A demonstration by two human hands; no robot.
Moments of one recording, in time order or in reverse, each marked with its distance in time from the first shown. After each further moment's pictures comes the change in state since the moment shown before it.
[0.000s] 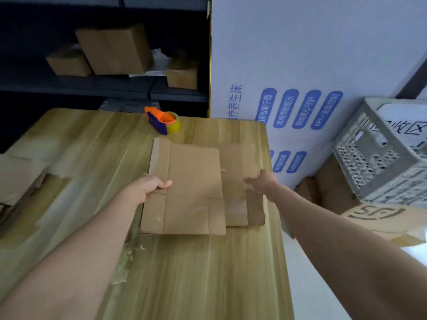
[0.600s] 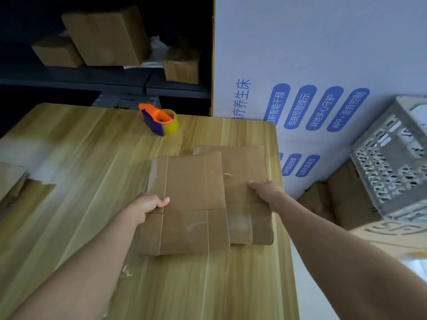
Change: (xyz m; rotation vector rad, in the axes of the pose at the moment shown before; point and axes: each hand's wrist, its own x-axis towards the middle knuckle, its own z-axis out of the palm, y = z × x) left_hand 0.081 -0.031 0.024 0.032 0.027 -0.165; right_hand 0.084 0.009 0.016 0.305 -0.026 0.135
